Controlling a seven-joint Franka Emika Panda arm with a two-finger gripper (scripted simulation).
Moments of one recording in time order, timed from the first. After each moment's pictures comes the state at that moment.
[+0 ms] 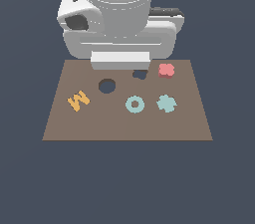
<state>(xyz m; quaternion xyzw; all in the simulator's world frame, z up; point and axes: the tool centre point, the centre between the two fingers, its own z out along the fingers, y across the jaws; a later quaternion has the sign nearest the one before) -0.006 -0.013 0.161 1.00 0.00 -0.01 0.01</state>
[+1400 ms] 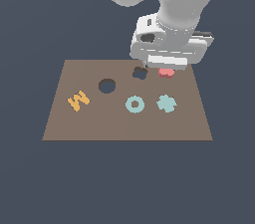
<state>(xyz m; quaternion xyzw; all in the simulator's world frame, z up) -0.077 0.108 0.072 1.00 -0.06 0.00 0.00</state>
